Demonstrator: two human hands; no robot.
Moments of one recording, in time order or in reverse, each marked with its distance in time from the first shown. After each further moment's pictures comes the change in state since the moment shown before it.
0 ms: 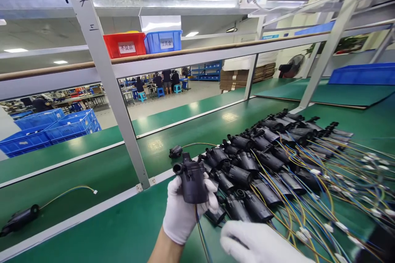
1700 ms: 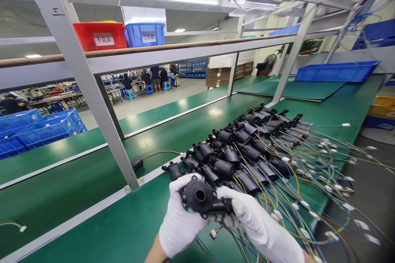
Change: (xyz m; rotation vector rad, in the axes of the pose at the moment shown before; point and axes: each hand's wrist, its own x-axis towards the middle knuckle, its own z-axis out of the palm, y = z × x) left_hand -0.021 -0.027 -0.023 1.361 0.233 0.389; right_hand 0.004 0.016 -0.014 0.664 0.306 -0.046
